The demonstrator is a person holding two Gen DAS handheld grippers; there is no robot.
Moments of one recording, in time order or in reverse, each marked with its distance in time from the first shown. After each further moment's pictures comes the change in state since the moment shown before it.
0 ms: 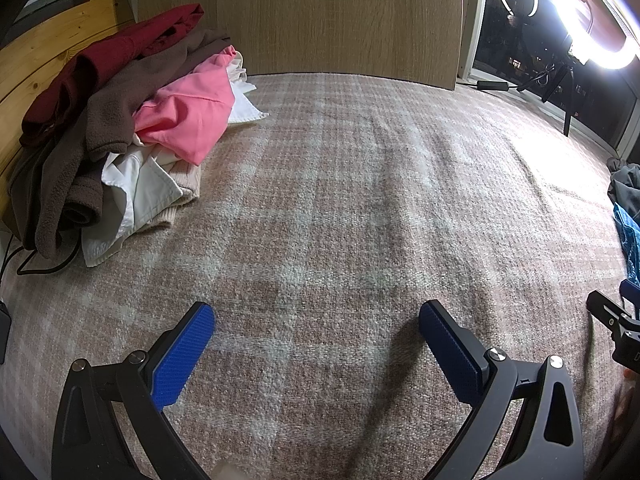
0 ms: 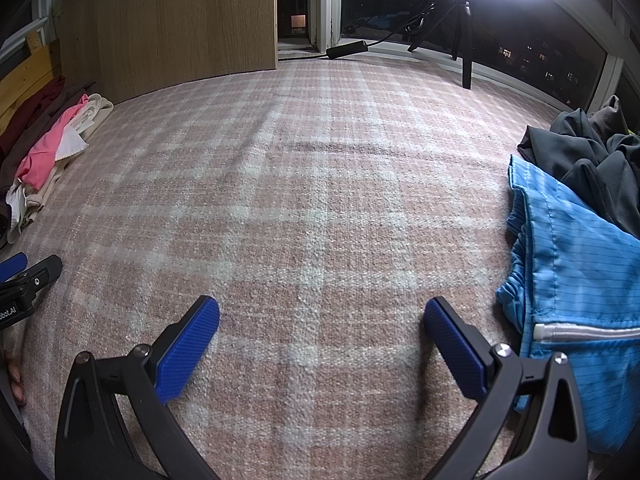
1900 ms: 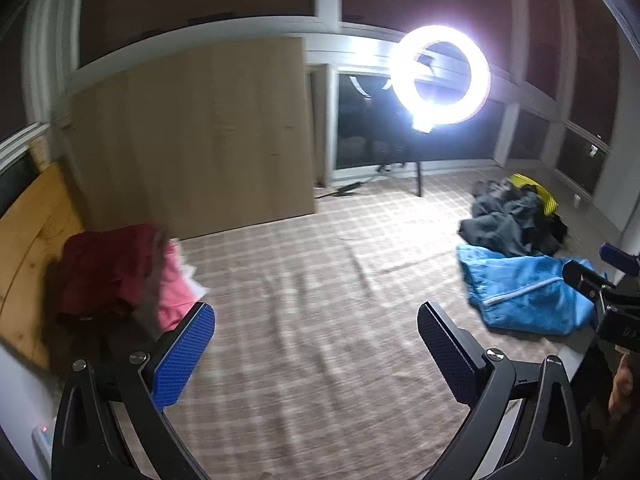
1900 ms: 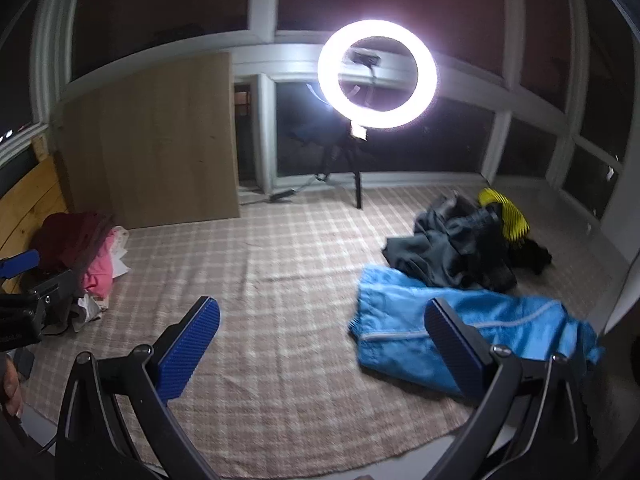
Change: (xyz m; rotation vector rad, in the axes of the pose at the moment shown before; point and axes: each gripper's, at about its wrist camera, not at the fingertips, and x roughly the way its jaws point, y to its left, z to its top) left arm -0.231 -0.039 0.063 0.298 -0.254 -0.312; right arm -0.279 -0.003 0.020 0.165 -0.292 -0.207
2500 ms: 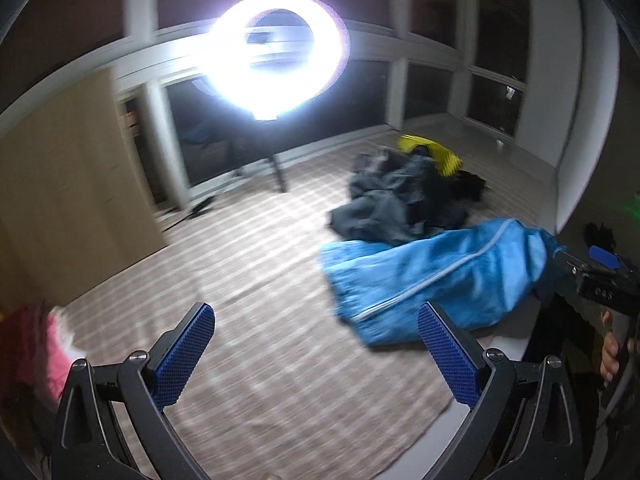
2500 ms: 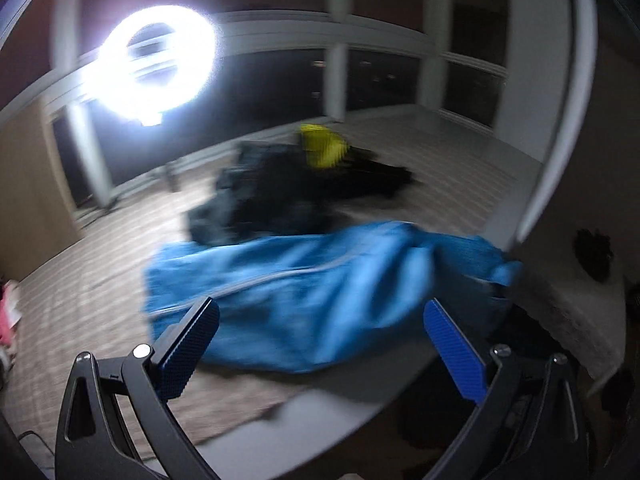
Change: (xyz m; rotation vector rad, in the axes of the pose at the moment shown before) left arm 0.046 -0.204 0.029 0.260 0.056 -0.255; right arm 0.000 -0.266 -0.068 0.319 0.087 -0.332
